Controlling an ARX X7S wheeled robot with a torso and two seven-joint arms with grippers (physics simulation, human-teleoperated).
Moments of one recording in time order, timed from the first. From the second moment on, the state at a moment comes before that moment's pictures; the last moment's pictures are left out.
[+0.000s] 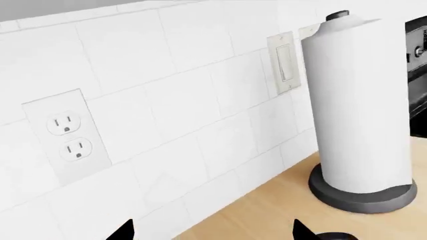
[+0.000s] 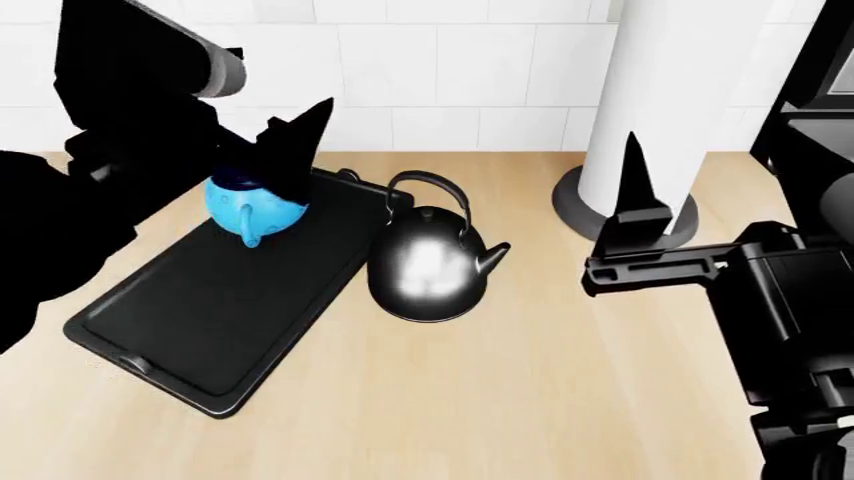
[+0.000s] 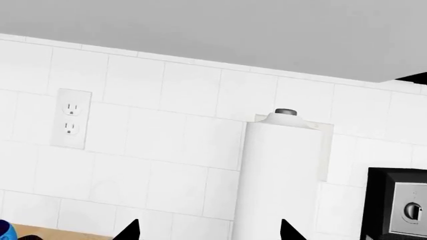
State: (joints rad) left arm -1.10 -0.66 0.32 0.31 -0.88 -0.95 0.05; right arm 0.77 0.96 -0.36 -0.93 1.24 0.62 1.01
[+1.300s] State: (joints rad) left arm -1.10 -0.48 0.62 0.08 -0.69 -0.85 0.19; right arm 0.68 0.96 -0.36 -0.89 1.17 0.55 0.96
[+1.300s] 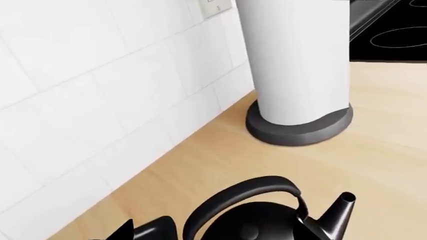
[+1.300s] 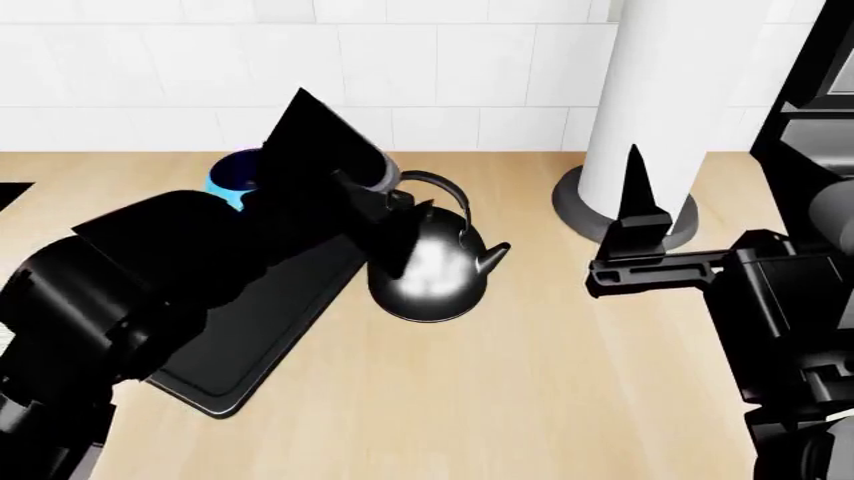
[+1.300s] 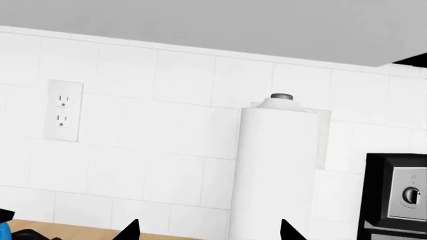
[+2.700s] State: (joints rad) left arm -1.14 -0.33 0.72 -0.16 -0.55 -0.73 0.15; right arm 0.62 0.97 -0.35 -0.87 1.13 0.49 0.93
